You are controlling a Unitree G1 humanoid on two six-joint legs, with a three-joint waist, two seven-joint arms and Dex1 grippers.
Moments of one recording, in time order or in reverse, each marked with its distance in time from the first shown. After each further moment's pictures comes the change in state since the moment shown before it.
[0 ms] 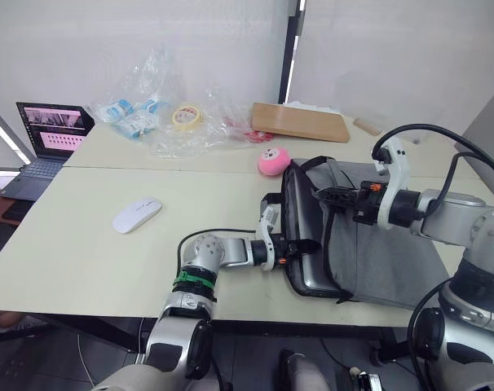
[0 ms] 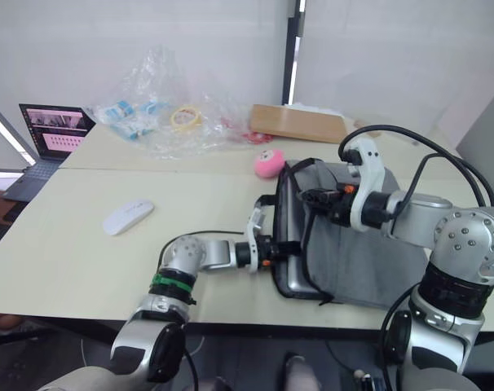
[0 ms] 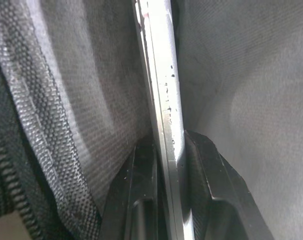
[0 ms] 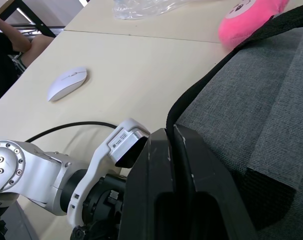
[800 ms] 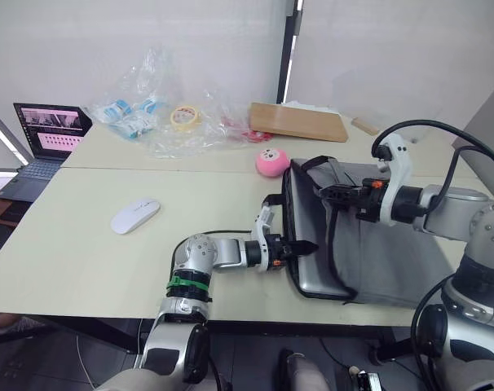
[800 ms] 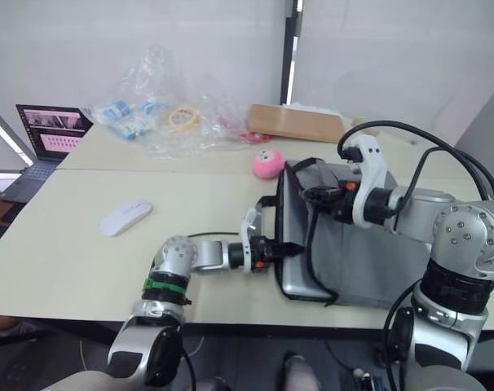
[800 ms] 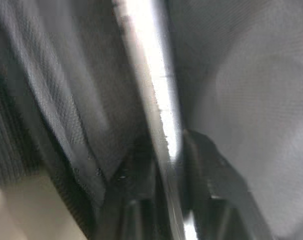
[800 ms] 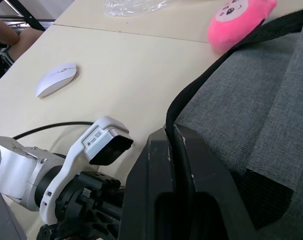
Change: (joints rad) left arm 0.040 0.015 0.054 -0.123 0.006 0.125 -0.001; right arm -0.016 -0.028 0.039 0.003 -0.118 0.000 0.100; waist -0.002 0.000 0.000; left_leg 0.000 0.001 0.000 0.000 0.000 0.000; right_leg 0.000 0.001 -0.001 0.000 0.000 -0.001
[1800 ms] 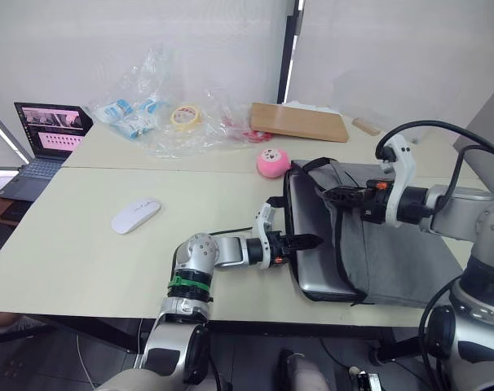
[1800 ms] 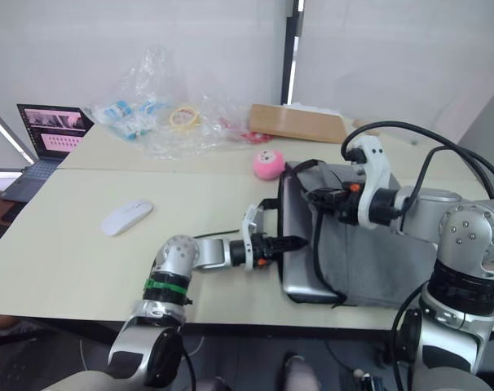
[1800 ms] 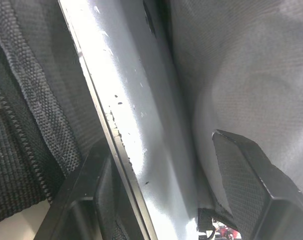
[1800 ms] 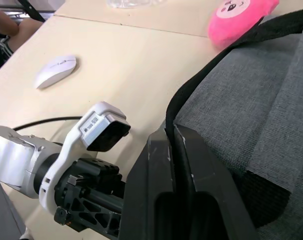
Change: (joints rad) left arm 0.000 -0.002 -0.035 -0.017 0.002 -0.055 -0.001; right arm -0.010 -0.033 0.004 0.003 -0.009 0.000 0.046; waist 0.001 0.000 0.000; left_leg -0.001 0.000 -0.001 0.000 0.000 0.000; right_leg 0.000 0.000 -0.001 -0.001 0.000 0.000
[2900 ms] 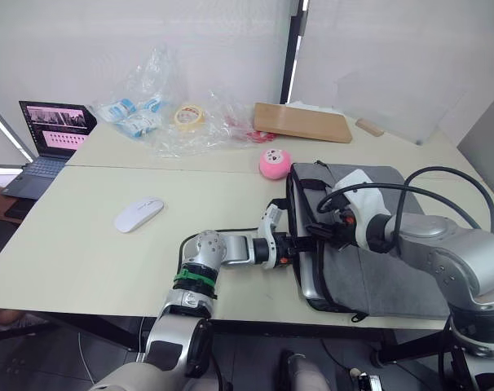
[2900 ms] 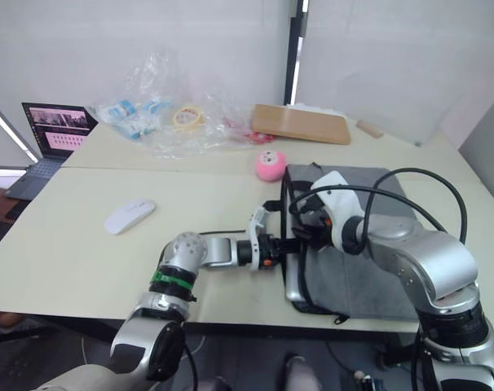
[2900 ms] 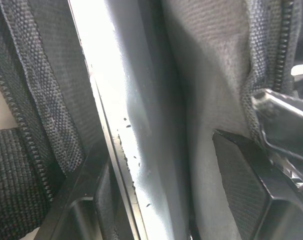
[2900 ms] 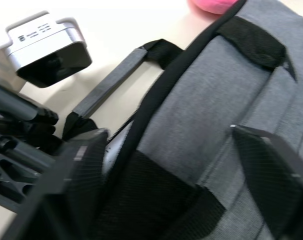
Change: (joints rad) left arm -0.054 -0.002 -0.031 0.107 0.007 -0.041 0.001; right arm 0.215 -0.135 0.414 -0.240 -0.224 -0.290 -0.102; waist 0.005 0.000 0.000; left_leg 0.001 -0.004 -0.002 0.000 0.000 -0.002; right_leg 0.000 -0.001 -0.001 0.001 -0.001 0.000
